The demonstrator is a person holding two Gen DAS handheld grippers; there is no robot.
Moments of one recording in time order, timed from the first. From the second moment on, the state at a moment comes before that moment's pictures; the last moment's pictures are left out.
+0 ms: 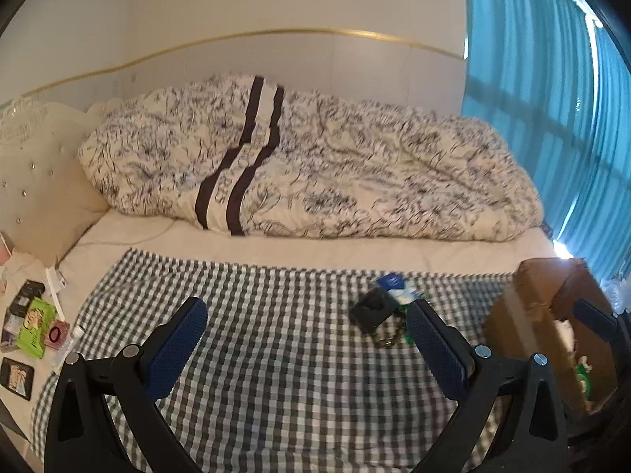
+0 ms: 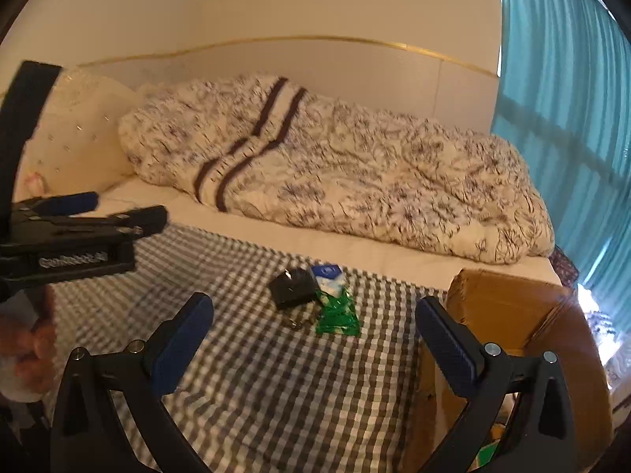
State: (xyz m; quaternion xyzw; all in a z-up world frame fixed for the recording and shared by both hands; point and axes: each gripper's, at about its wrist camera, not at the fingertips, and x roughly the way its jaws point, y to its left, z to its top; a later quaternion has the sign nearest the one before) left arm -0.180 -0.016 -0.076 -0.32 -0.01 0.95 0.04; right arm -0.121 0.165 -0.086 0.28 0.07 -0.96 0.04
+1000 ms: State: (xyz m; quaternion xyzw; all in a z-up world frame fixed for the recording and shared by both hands) left arm -0.313 0.052 -0.227 -0.39 0.06 0.91 0.11; right arm -0.263 0.210 -0.229 0.39 0.00 -0.92 0.00
